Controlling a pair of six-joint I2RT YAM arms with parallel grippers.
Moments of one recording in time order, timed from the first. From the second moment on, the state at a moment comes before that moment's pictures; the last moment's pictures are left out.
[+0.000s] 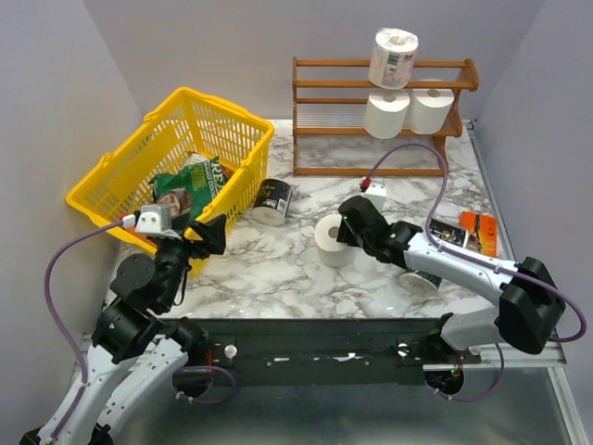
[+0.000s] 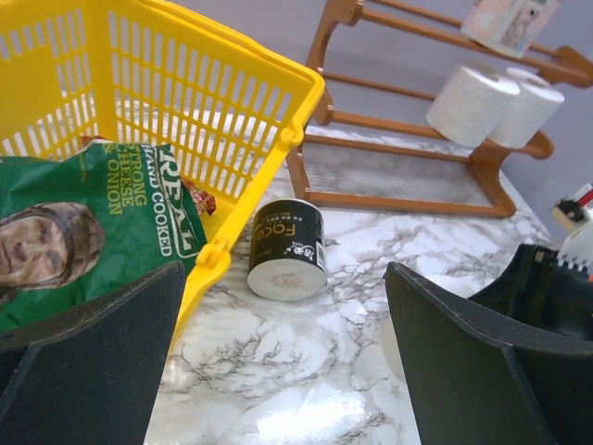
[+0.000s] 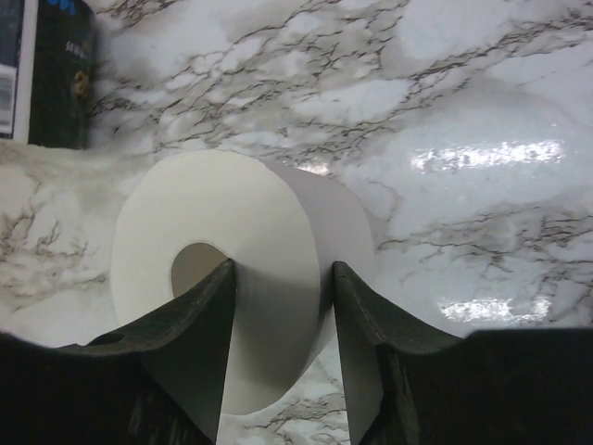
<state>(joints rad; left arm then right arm) -0.59 0.30 0.75 -0.39 -0.38 -0.31 0.83 1.37 0.91 -0.36 0.49 0.75</state>
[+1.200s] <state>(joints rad) -0.59 0.32 0.69 -0.33 -0.28 -0.23 0.81 1.59 1.23 -0.66 0.12 0.24</state>
